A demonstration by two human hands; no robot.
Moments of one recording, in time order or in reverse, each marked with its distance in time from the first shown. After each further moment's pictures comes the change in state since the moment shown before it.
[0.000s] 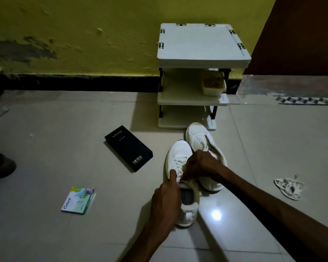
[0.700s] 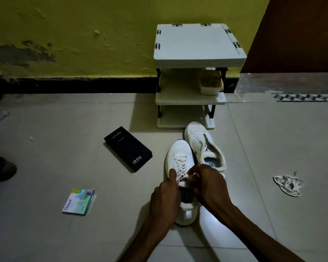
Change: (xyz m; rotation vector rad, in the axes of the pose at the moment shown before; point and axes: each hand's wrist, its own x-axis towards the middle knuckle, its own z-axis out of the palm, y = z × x) left_hand 0.004 0.002 0.002 0.028 -0.061 -0.042; right_hand -0.068 0.021 0.050 0.082 0.471 -0.174
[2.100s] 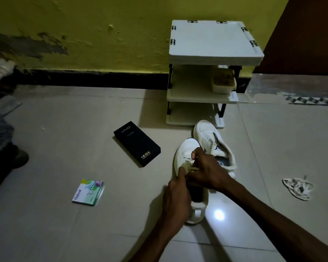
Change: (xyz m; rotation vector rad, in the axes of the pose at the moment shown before) left_hand -0.013 0.002 -0.003 -0.220 0.045 -0.014; right_hand 0.047 -0.017 0.000 0.097 -0.230 -0.157
